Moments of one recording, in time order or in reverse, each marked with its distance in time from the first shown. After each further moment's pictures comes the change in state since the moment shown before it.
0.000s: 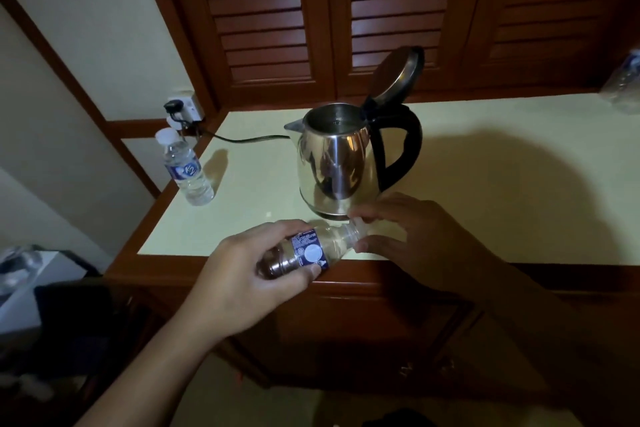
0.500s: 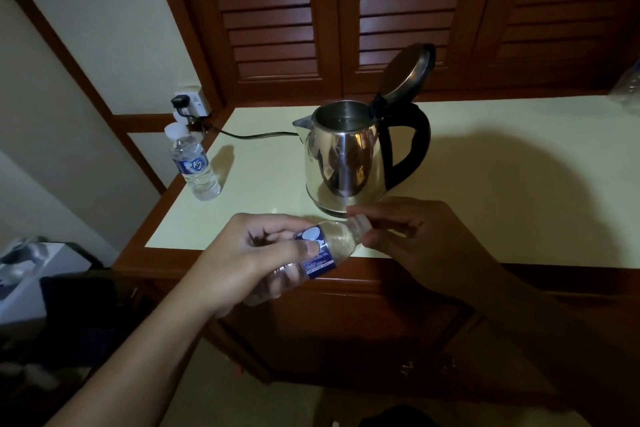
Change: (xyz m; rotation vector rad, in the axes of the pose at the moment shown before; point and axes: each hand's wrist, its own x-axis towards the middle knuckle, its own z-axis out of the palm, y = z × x) left_hand 0.009 0.014 -0.015 -0.623 -0.146 -0.312; right_hand -0.005 -0.016 0.007 0.308 0.086 0.019
